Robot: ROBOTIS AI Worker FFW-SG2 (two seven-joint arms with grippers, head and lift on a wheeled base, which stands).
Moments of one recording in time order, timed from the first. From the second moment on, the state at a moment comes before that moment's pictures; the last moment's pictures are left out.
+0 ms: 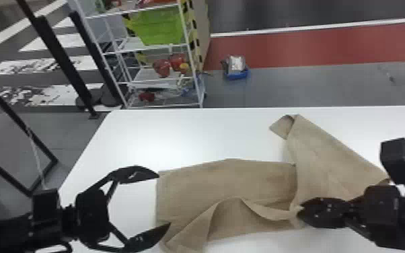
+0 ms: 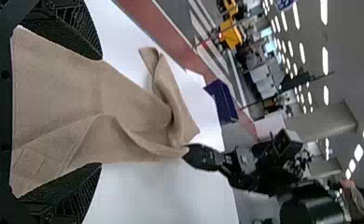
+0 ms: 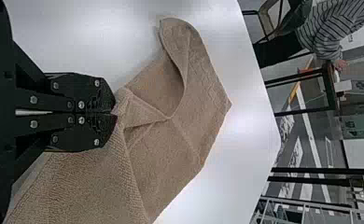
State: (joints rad) left arm 0.48 0.12 0.50 -2.14 -0.09 -0.13 -1.39; right arm 0.13 -0.31 0.16 -2.14 0.24 0.81 1.23
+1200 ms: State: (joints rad) left arm 0.52 0.10 0.44 -2.22 -0.12 0.21 -1.33; right arm 0.10 -0.35 0.38 -2.15 0.70 0.65 1.36
